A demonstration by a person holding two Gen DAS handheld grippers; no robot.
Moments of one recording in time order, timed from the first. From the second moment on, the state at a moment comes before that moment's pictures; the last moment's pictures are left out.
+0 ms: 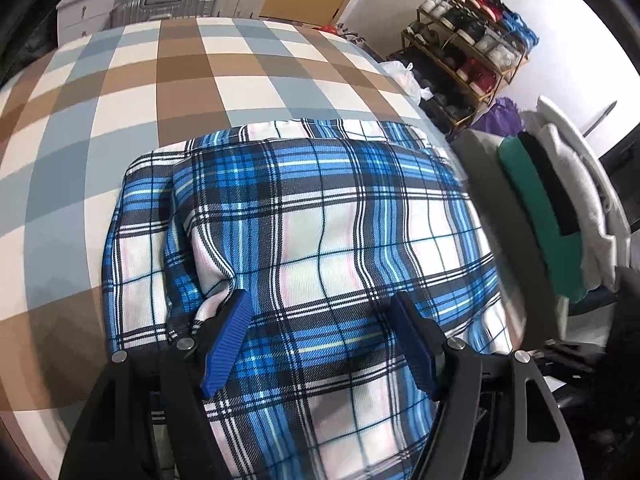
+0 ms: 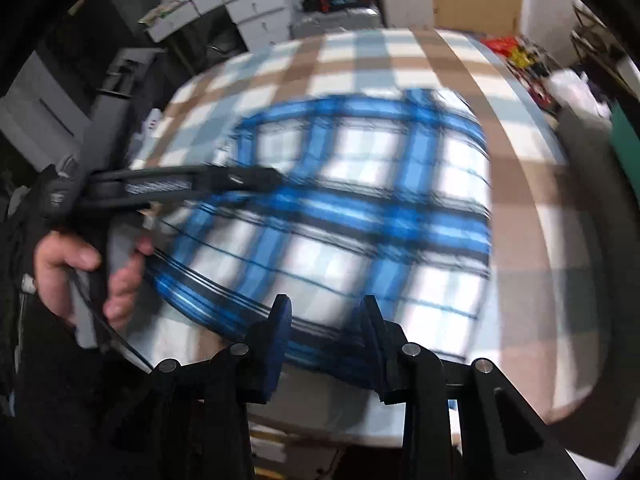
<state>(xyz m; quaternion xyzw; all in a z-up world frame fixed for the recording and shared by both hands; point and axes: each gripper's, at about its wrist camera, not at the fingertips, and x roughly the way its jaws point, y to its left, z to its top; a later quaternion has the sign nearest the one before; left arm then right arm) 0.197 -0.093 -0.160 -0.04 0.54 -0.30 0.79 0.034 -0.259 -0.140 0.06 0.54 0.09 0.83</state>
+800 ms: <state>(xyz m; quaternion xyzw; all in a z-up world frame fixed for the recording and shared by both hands) 0.152 -0.104 -0.188 0.16 0.53 -0.24 0.80 0.208 -0.255 -0.147 0.08 0.55 0.07 0.83</state>
